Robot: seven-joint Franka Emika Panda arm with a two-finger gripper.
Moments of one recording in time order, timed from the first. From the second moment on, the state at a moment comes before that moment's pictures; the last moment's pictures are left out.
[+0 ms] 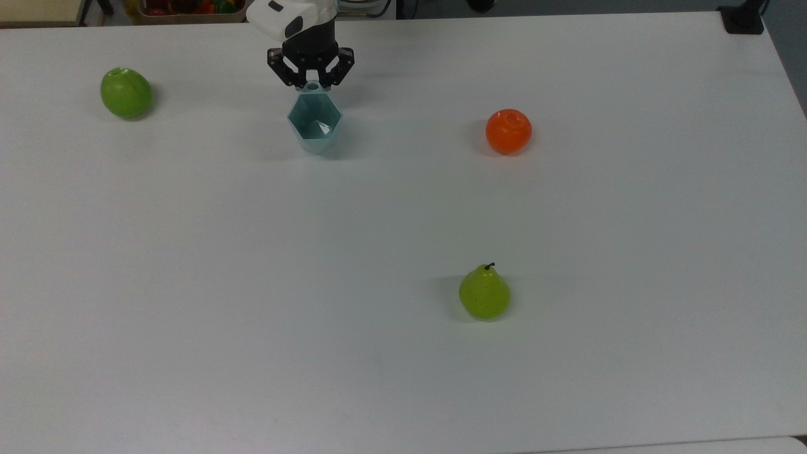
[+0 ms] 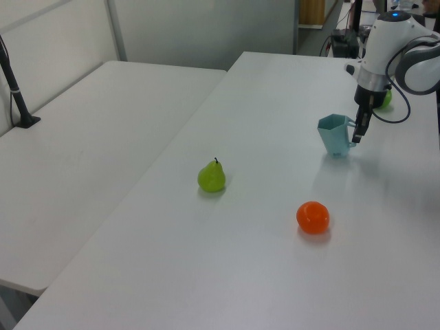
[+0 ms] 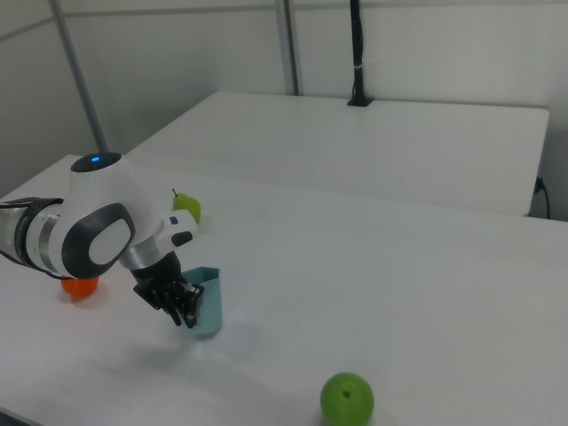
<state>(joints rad) 0.02 -0.16 -0.04 -2.50 -0.12 2.48 -0.10</state>
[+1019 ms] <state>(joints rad) 0.02 -0.16 -0.04 -2.50 -0.12 2.49 -0.10</state>
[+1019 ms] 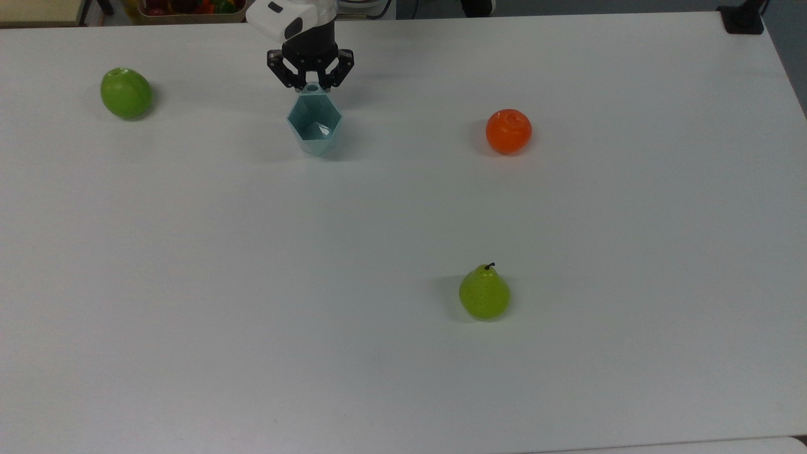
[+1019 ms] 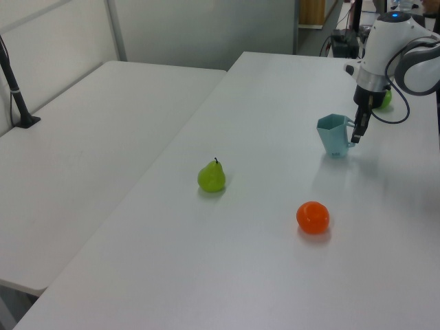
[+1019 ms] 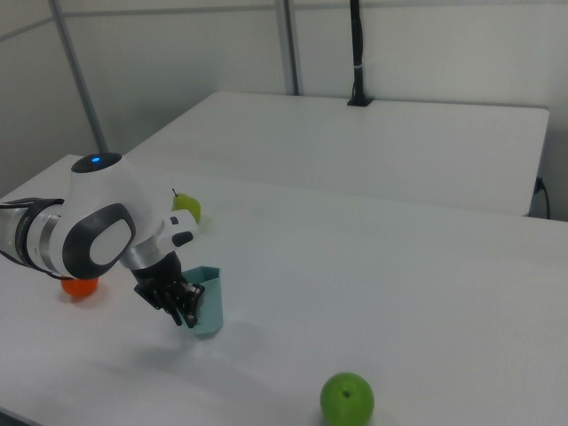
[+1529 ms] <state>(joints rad) 0.02 -0.10 -0.04 -2.51 -0.12 2.47 -0.10</state>
